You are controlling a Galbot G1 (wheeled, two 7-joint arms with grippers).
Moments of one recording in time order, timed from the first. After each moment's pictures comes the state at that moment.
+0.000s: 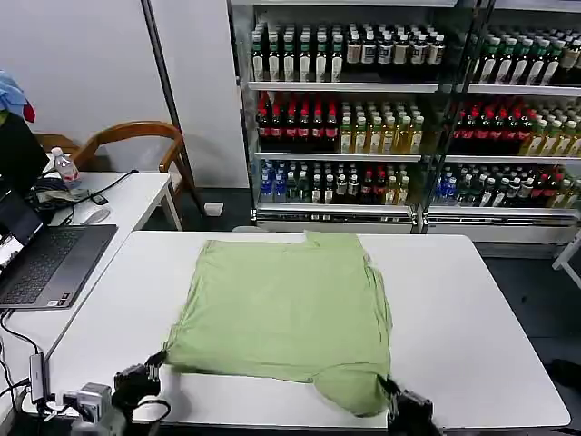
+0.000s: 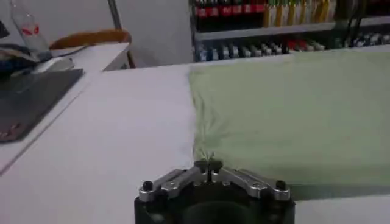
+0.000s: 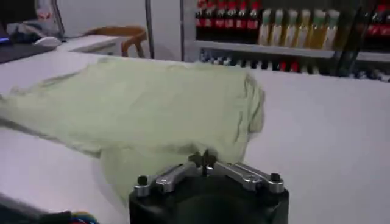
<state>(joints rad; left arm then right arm) 1.60 -1.05 -0.67 -2.10 -0.50 0.51 -0.05 -1.61 0.98 0.40 2.21 0.50 -0.32 0.17</state>
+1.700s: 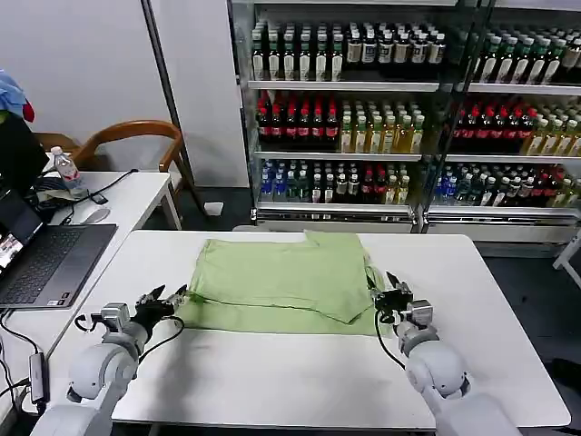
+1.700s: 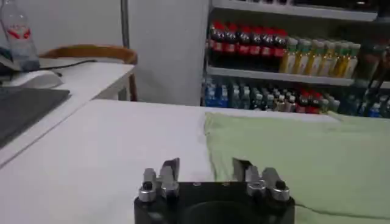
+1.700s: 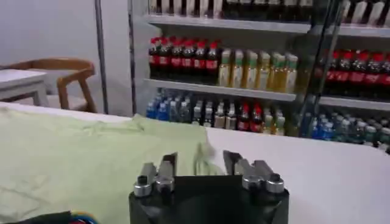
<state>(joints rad) 1.15 -1.04 -0.51 -1.74 -0.61 0.45 -0.04 -1.11 1.05 0.26 1.81 0.47 -0.37 0.21</state>
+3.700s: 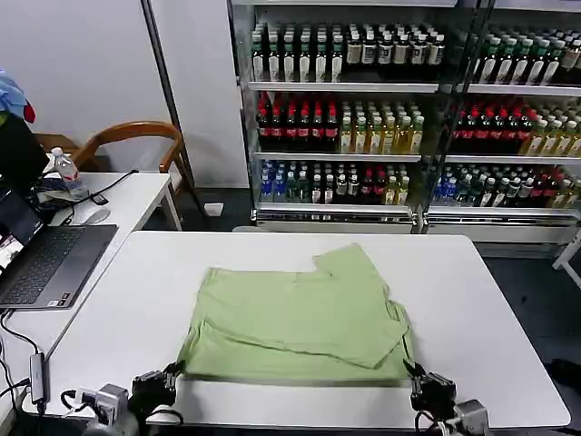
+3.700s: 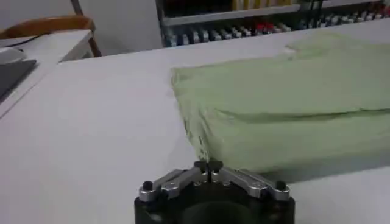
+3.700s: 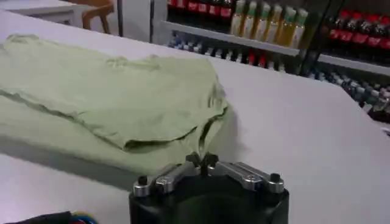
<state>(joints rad) 1.72 -1.01 -0.63 -2.18 -0.42 0.56 0.01 -1.80 0.95 0.56 2.22 0.37 -0.37 0.15</state>
